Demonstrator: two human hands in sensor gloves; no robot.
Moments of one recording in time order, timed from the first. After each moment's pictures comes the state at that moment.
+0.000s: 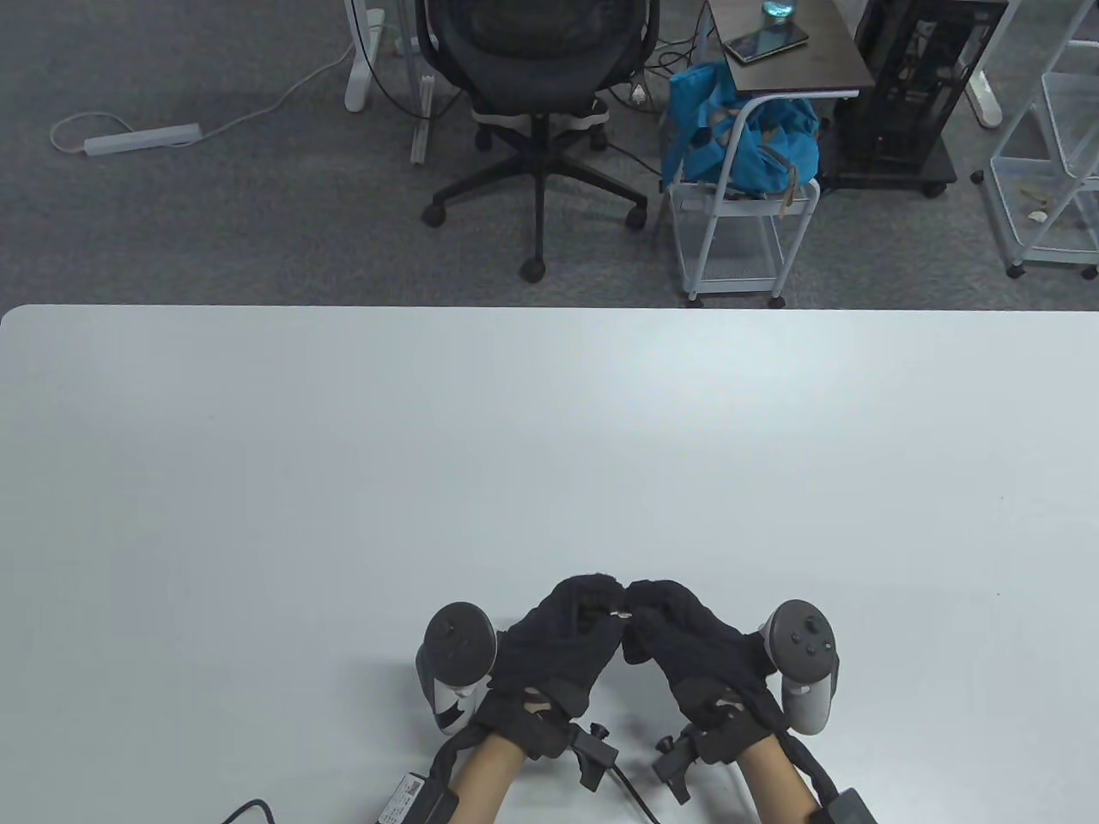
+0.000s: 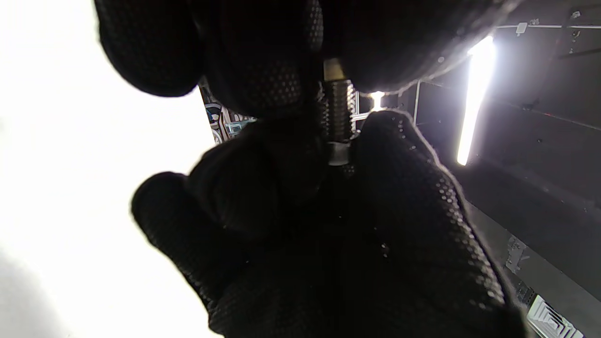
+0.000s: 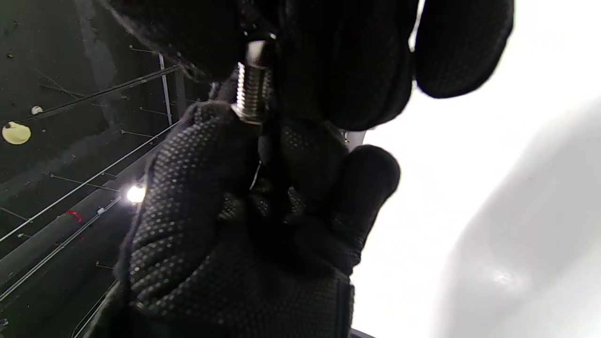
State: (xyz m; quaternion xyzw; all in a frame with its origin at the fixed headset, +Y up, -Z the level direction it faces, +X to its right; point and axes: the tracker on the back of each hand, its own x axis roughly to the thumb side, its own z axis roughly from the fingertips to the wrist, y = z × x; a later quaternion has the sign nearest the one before) left_hand -0.077 -0.746 -0.198 -0.03 -0.13 0.65 0.75; right_hand 0.151 -0.744 -0.194 0.11 0.06 0.74 0.66
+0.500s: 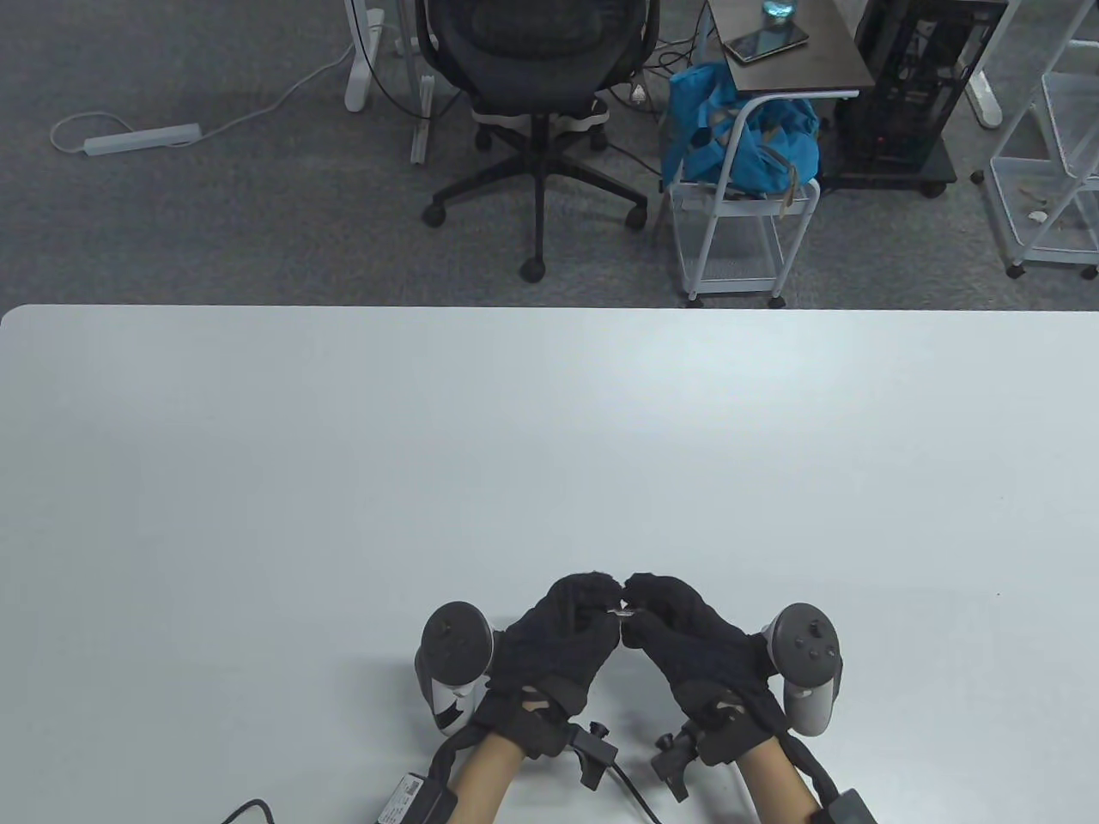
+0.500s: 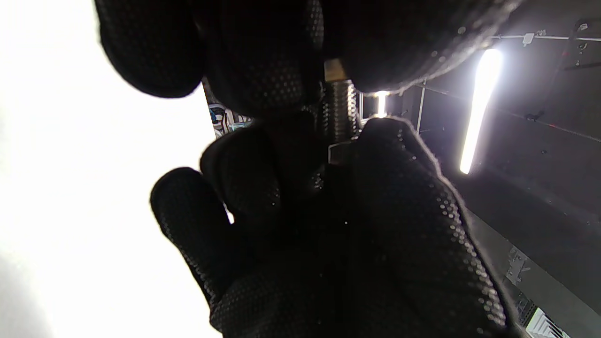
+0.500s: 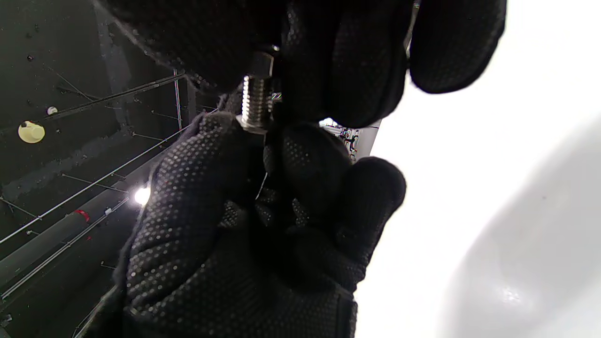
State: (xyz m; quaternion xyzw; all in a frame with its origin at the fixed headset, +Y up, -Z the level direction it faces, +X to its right) left_hand -0.078 -0.746 -0.198 -0.03 -0.12 0.67 0.74; right_hand 0.152 -0.741 -0.193 0.11 0.04 0.74 0.66
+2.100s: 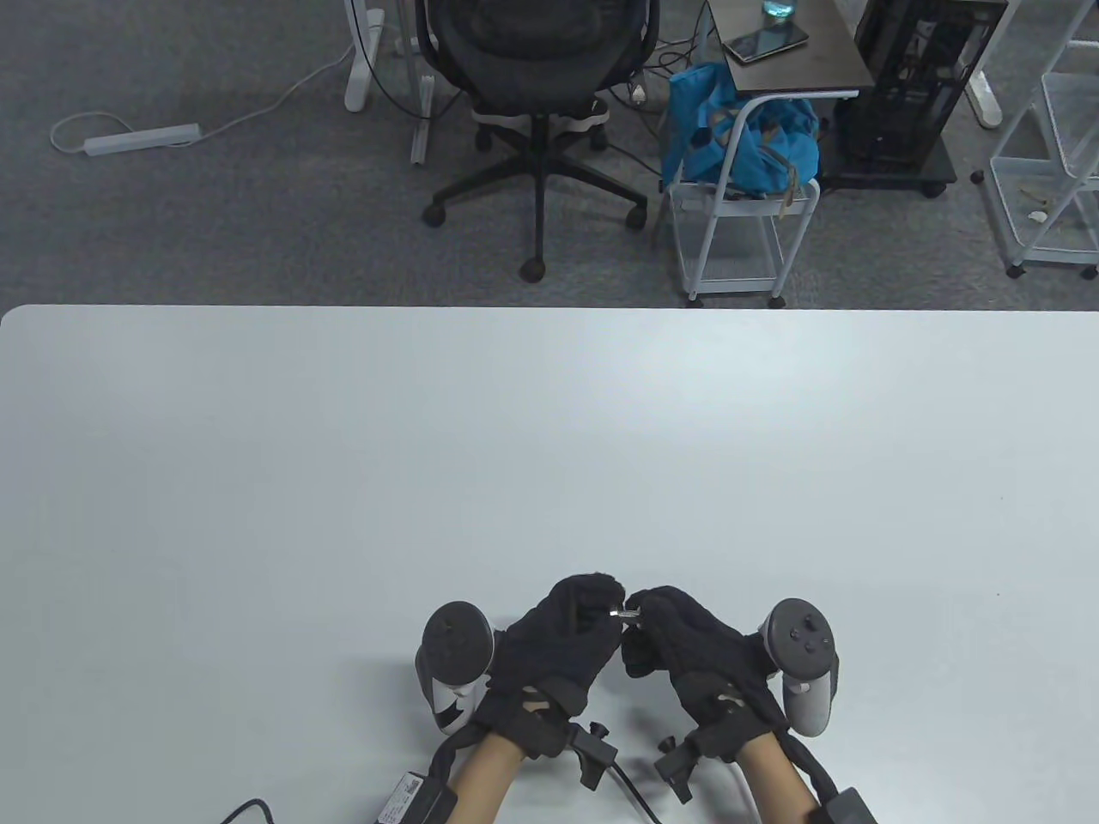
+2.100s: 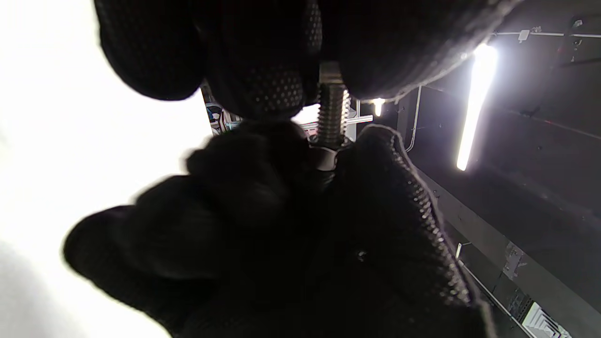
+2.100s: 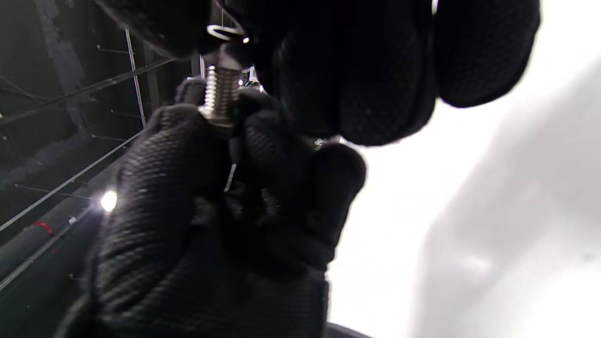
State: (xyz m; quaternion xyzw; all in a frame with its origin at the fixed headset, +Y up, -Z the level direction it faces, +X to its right) left_hand -0.078 -0.747 -0.199 -0.03 -0.13 0.66 0.74; right_hand 0.153 -0.755 -0.195 0.07 0.09 0.73 0.67
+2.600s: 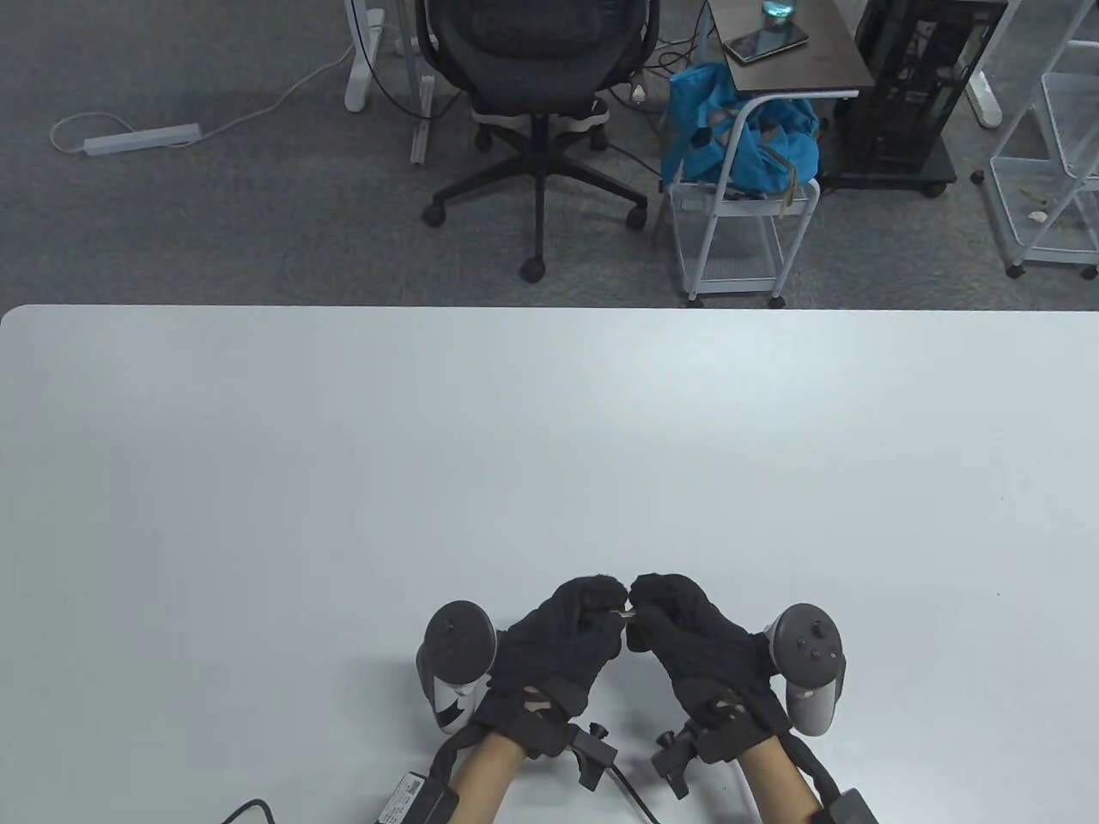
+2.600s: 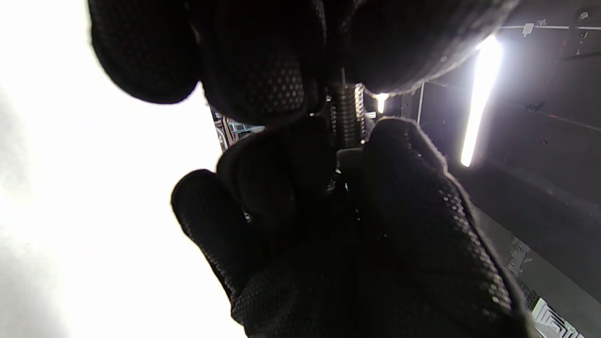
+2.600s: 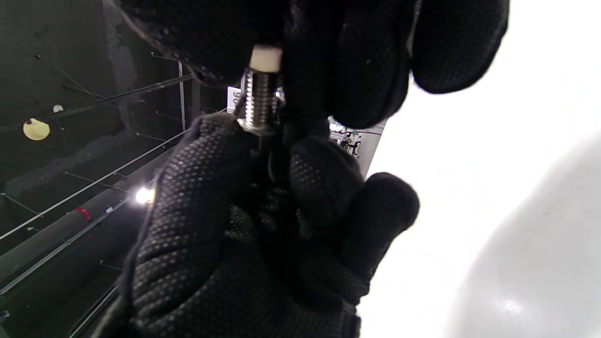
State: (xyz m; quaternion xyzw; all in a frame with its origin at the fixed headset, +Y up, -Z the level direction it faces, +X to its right) left_hand -0.077 -0.749 -0.199 -0.03 -0.12 0.66 0.74; right_hand 0.154 -0.740 -0.194 0.11 0.03 0.75 0.65
